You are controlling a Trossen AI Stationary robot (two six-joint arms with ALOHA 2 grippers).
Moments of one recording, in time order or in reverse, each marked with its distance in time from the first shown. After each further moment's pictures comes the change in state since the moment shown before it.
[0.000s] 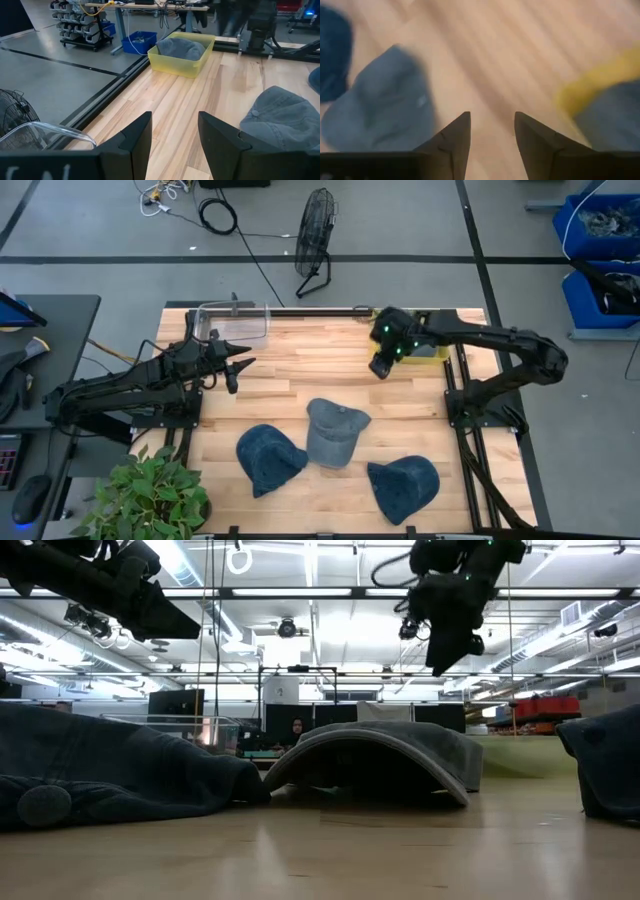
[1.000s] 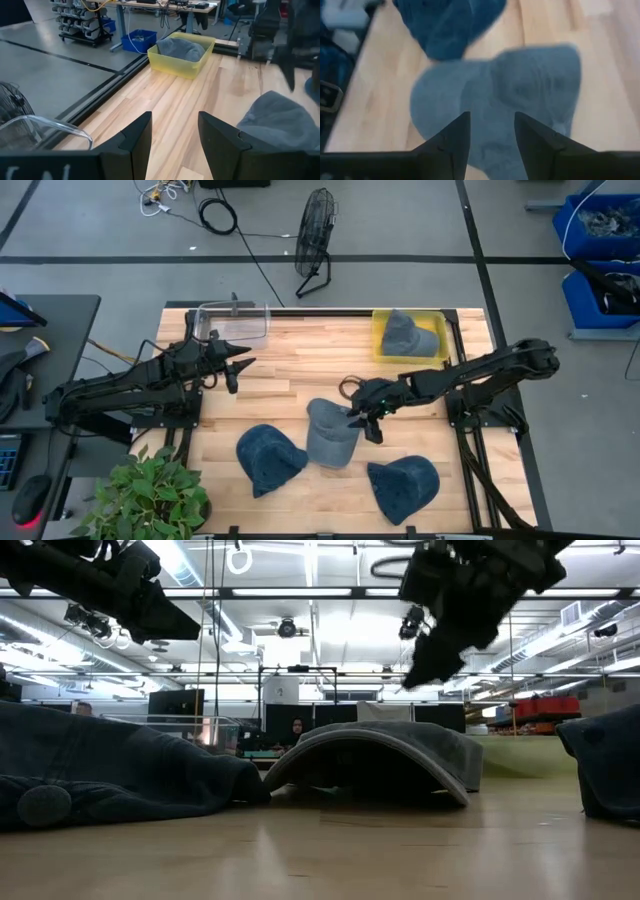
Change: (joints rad) left arm 0.000 0.000 0.000 -0.002 0.000 -0.055; right arm 0.476 0.090 -0.329 0.733 0.010 -0.054
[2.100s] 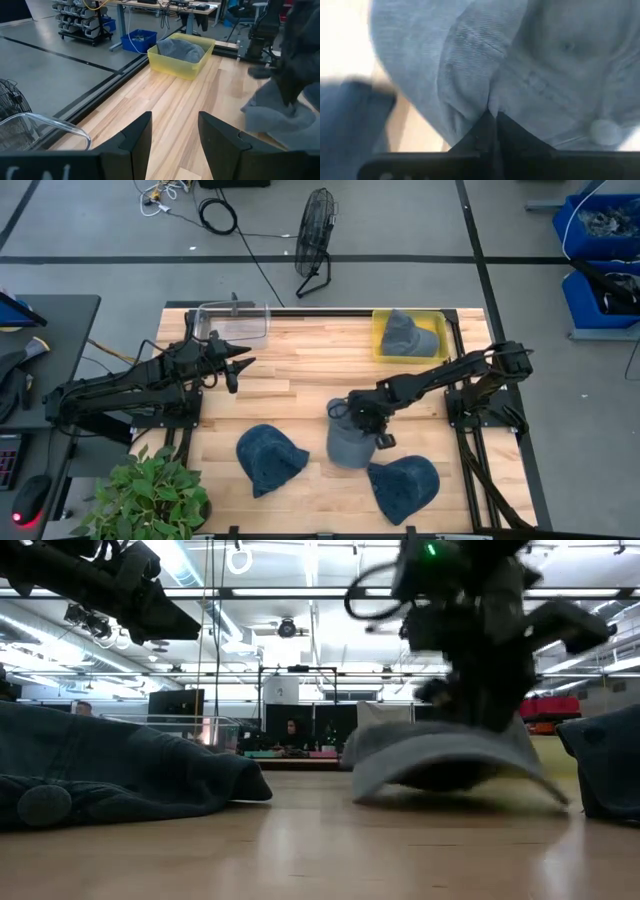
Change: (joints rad) left arm 0.000 0.000 0.000 0.003 0.000 -0.020; right arm 0.000 0.213 0.183 -0.472 -0.117 -0.386
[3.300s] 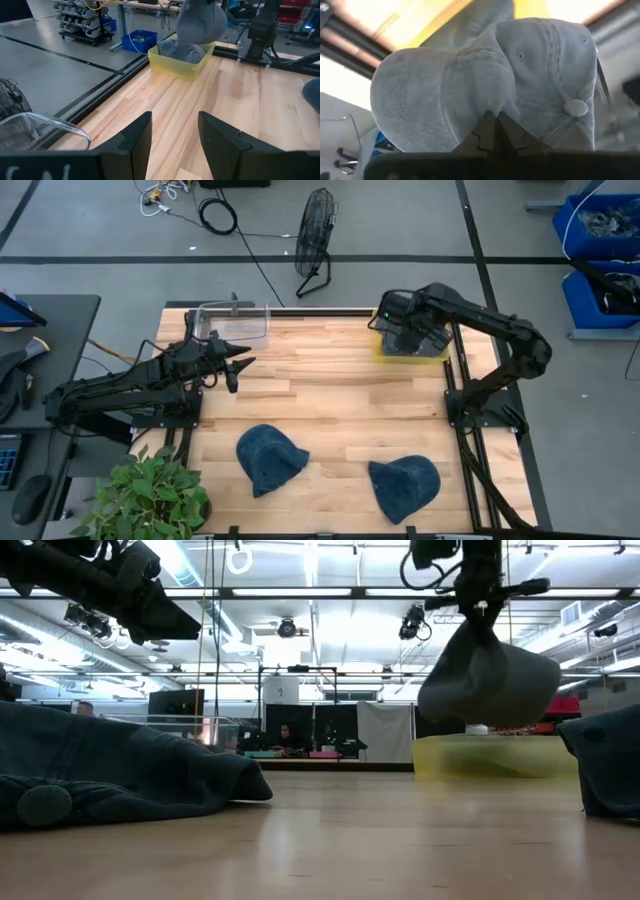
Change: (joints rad) left arm 0.000 0.000 0.000 0.003 -0.003 -0.007; right arm -0.566 -0.159 0.551 -0.960 0.679 -1.187
